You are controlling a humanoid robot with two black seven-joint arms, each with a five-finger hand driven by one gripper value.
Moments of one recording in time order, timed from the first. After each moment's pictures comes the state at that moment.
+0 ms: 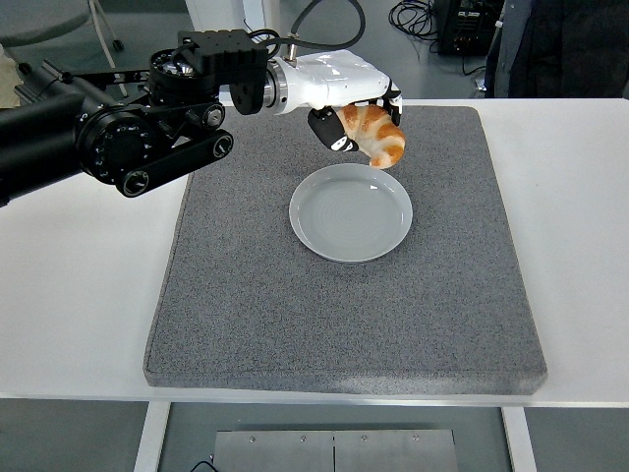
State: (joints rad) left arm -1.51 0.17 0.07 -0.92 1.39 -0.01 -0.22; right arm -0.09 0.00 -0.03 0.09 -0.10 -0.04 0.25
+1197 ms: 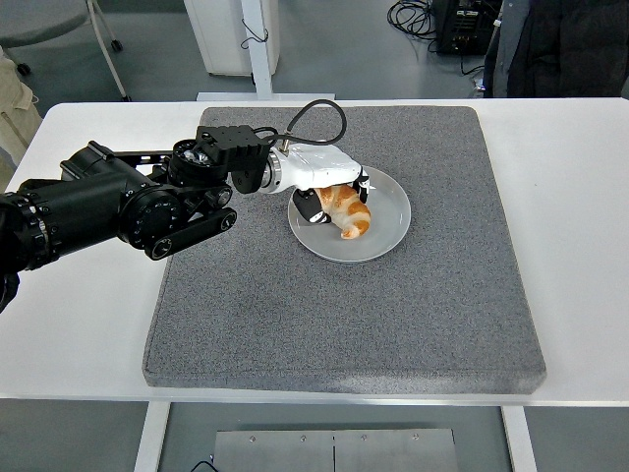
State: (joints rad) left arm -1.34 0.10 0.21 -0.78 1.41 0.05 -0.24; right arm -0.09 0.00 -0.03 0.09 -0.10 -0.04 0.25
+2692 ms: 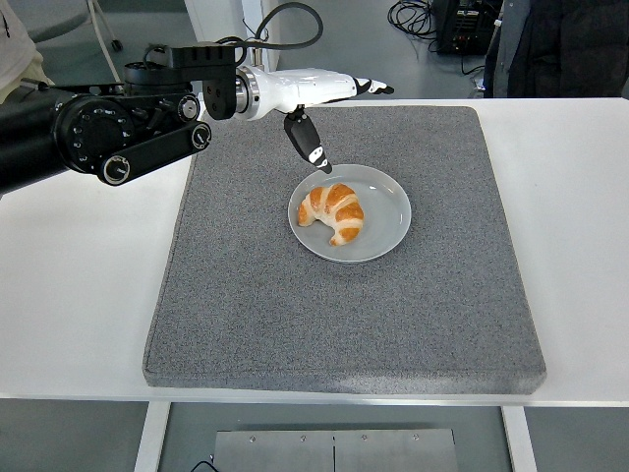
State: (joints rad) left arm -1.53 0.26 0.17 -0.89 0.99 -0.09 -0.24; right arm -0.09 0.00 -0.03 0.09 -0.10 -0.04 0.25
